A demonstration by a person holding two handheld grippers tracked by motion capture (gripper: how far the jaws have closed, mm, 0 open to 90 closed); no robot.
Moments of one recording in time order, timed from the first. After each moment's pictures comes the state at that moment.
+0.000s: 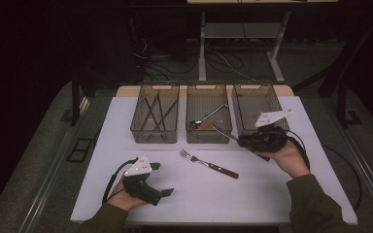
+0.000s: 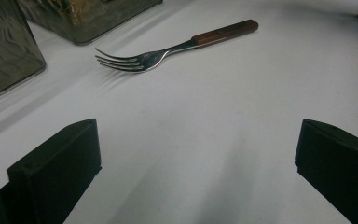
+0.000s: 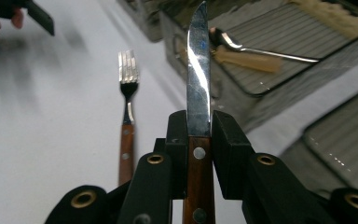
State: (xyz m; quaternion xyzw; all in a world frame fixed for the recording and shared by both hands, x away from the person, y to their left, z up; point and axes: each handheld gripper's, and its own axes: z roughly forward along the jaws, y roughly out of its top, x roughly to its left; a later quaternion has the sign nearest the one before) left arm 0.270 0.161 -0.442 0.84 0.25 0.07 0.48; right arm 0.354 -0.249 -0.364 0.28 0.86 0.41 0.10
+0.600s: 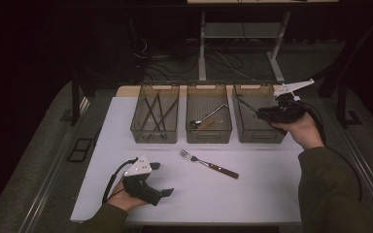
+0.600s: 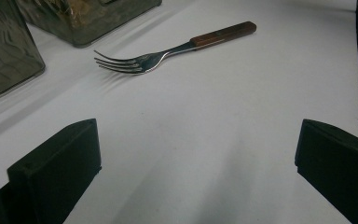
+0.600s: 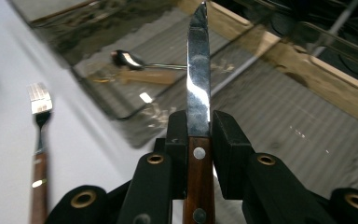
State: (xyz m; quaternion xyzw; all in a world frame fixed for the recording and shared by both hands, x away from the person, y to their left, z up) left arm 0.269 0.161 -0.441 0.84 0.25 0.07 0.48; right arm 0.413 -0.296 -0.327 0.37 0.83 0.38 0.14
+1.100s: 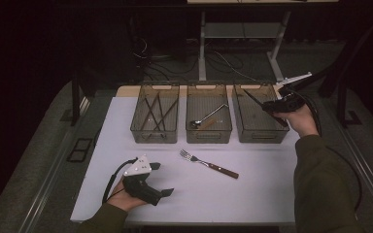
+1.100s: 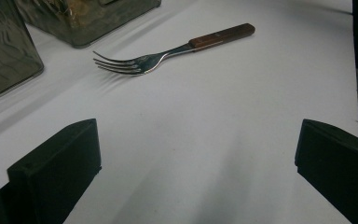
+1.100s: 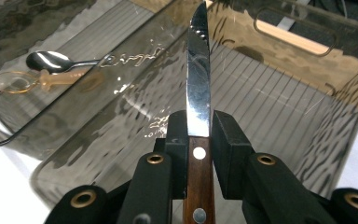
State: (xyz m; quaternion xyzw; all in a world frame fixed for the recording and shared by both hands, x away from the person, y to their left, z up) left arm 0.269 0.162 -0.440 0.84 0.25 0.07 0.48; right arm 0.472 -0.323 -0.360 0.45 0.81 0.35 0.13
